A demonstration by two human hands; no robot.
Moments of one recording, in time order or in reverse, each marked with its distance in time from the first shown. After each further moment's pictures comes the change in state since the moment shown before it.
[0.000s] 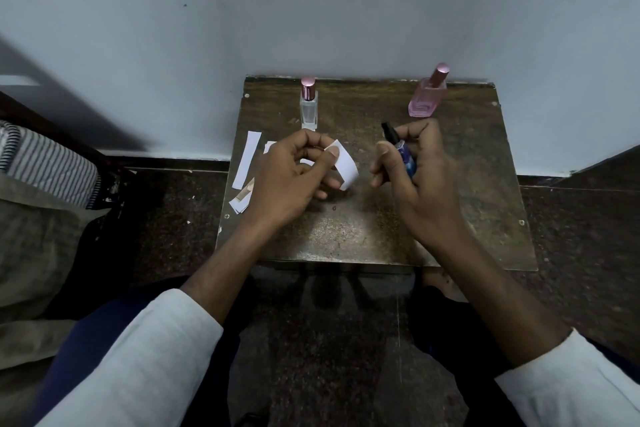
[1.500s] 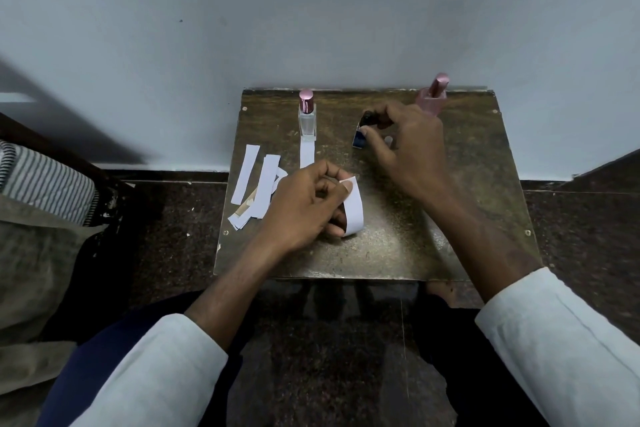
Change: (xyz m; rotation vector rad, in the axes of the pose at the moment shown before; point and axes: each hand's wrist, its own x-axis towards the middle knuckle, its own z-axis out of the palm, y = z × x) left_hand 0.000 -0.009 0.006 0.055 -0.222 -0.097; right_hand 0.075 0.037 0.011 -0.524 -0.011 -0.154
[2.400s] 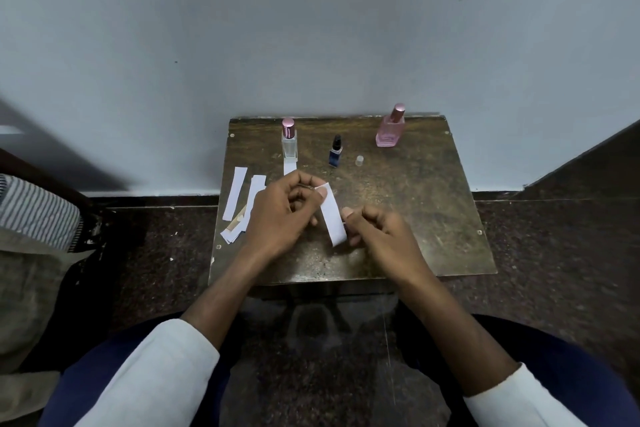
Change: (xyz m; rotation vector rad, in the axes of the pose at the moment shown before) left_hand -0.009 0.003 -0.008 0.078 0.122 0.185; right_hand -0.110 -0.059 -0.030 0.718 -0.239 0.652
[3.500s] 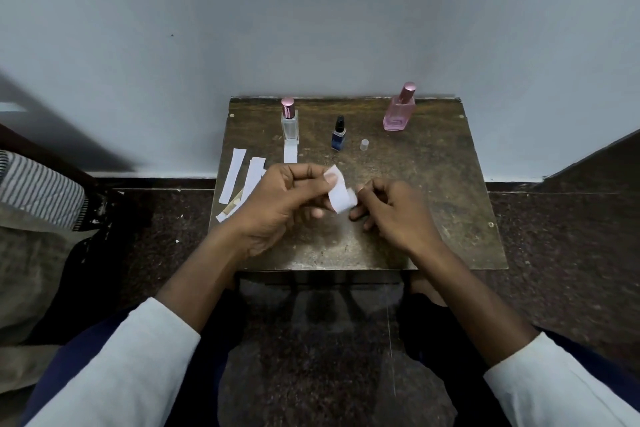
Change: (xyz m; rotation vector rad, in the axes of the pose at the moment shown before) left_hand -0.004 0.021 0.002 -0.484 -0.218 -0.234; right_hand 0.036 0.006 -0.023 -0.314 -0.012 -0.026
